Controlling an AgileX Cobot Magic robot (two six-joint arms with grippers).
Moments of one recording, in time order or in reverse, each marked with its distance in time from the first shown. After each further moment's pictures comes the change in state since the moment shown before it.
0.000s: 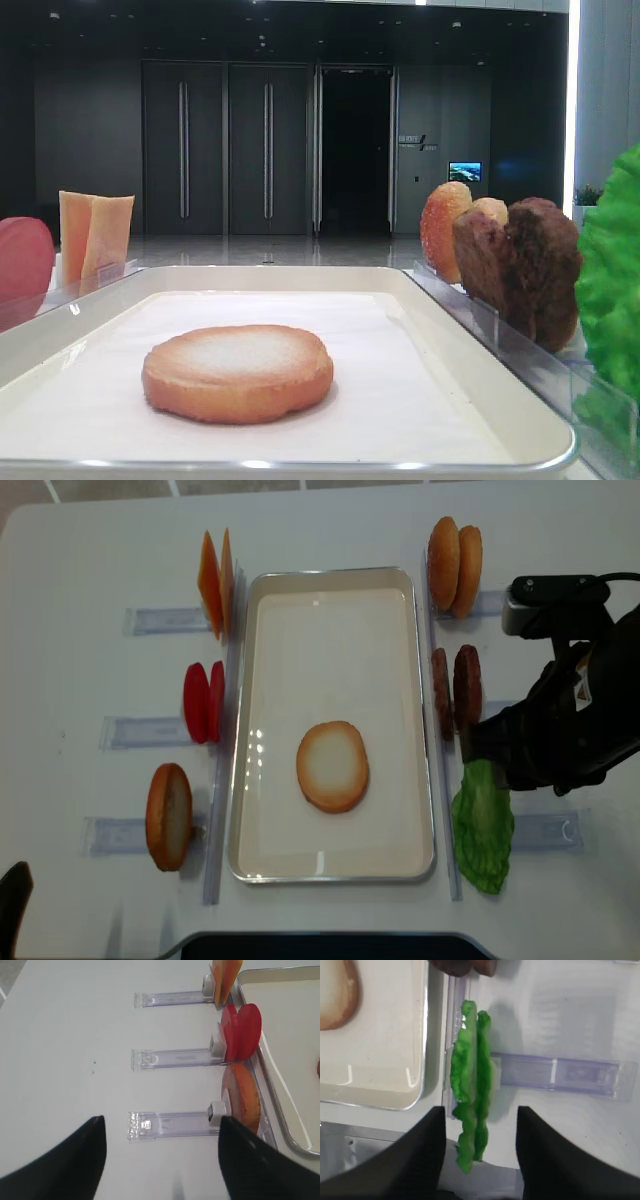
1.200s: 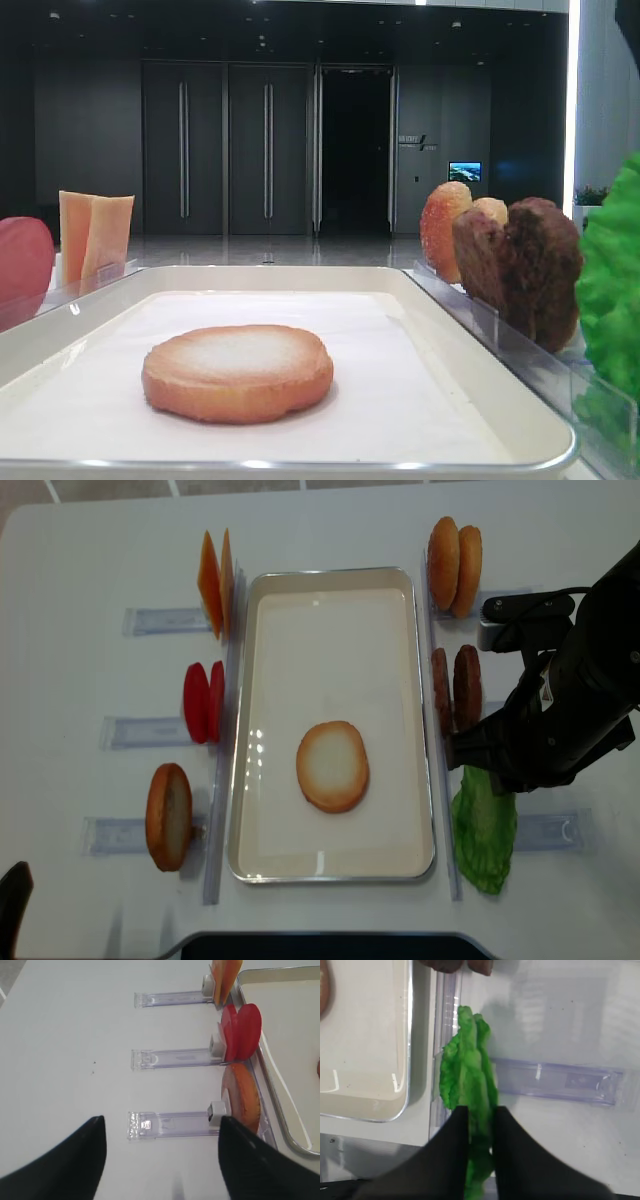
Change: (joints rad) left arm 0.000 0.000 0.000 0.000 0.000 0.000; right arm 0.000 0.101 0.000 -0.011 -0.032 -0.022
